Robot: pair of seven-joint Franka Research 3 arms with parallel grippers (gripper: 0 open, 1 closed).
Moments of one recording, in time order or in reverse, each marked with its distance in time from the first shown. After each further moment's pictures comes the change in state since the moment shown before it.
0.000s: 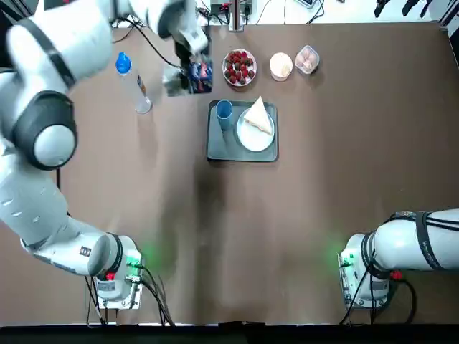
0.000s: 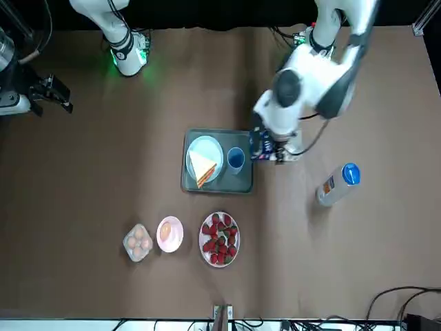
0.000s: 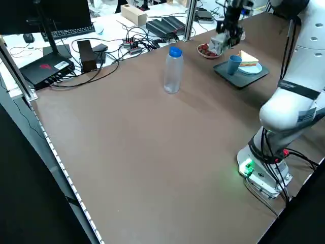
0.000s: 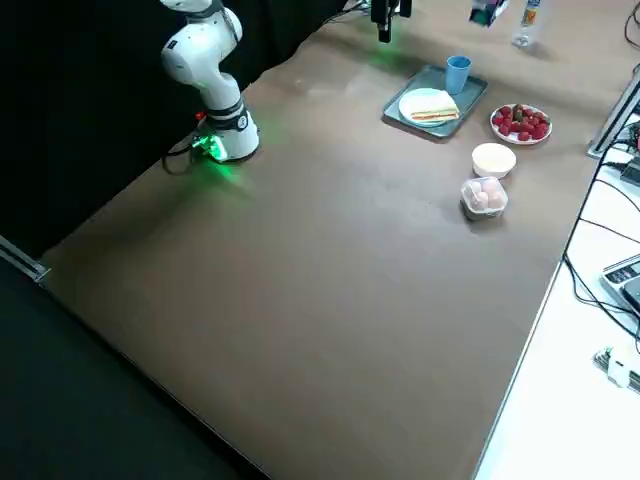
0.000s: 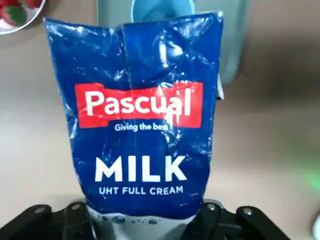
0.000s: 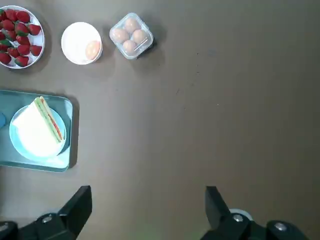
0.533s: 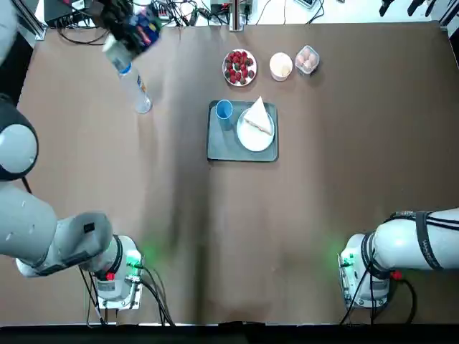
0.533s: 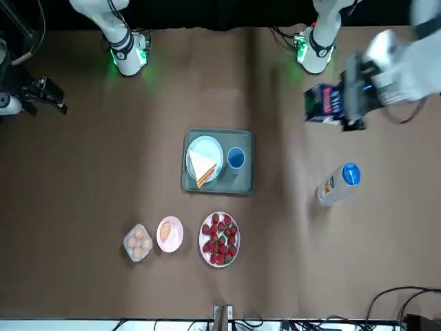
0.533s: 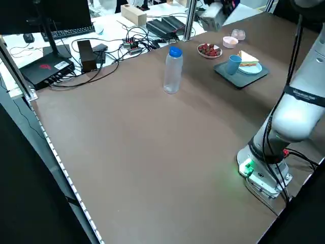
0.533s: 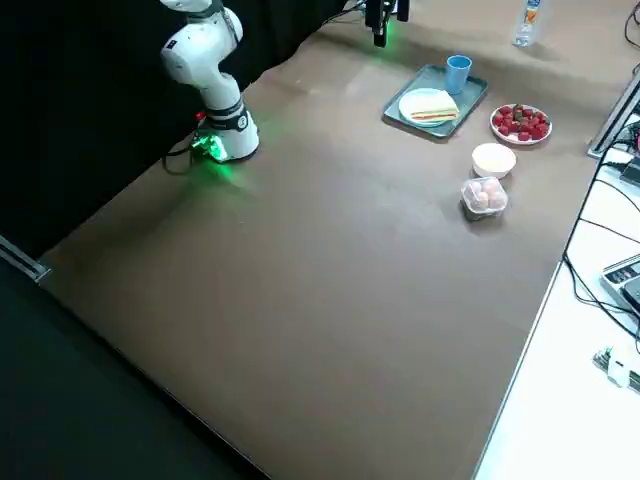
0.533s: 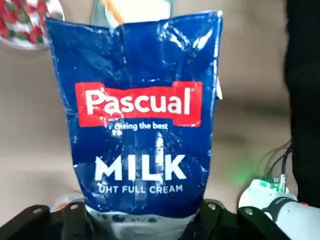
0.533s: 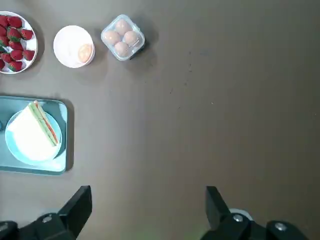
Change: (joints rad) left arm 0.519 -0.225 -0.073 0.131 -0.454 -0.415 0.403; right arm -0.022 0.000 -0.010 0.000 -0.001 0.000 0.000
